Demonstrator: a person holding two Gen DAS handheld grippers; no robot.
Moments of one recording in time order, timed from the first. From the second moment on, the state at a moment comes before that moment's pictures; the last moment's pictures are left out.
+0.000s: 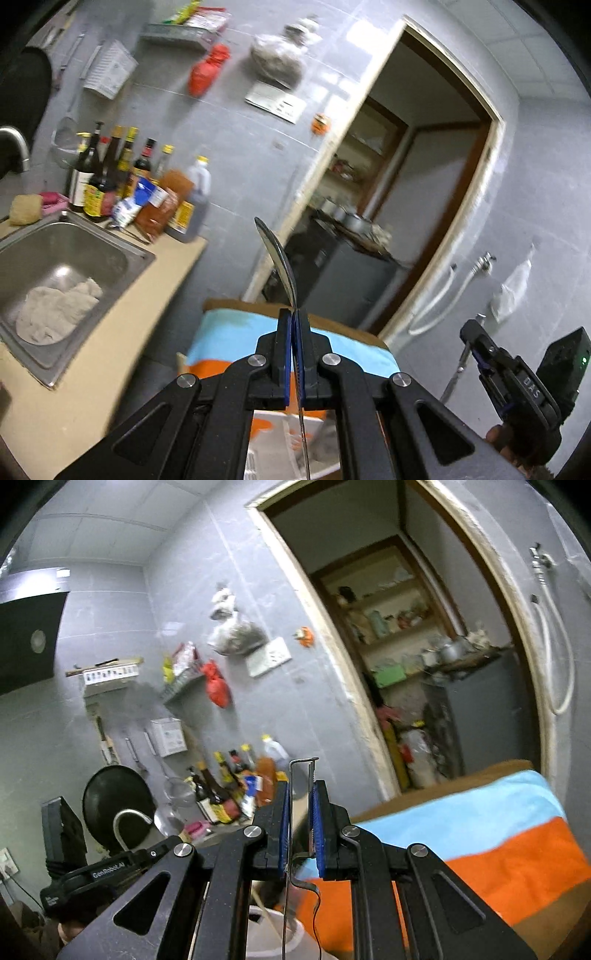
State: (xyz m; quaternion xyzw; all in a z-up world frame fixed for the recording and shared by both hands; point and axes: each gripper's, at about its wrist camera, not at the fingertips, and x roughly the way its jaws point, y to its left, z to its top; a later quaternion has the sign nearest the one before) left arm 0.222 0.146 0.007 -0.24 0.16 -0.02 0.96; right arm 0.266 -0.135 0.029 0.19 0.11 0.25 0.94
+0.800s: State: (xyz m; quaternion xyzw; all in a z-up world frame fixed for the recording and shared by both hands) left arm 0.227 0.155 -0.046 -0.16 0.12 0.01 0.98; right arm 0.275 -0.061 -0.040 0.13 0.11 0.27 0.95
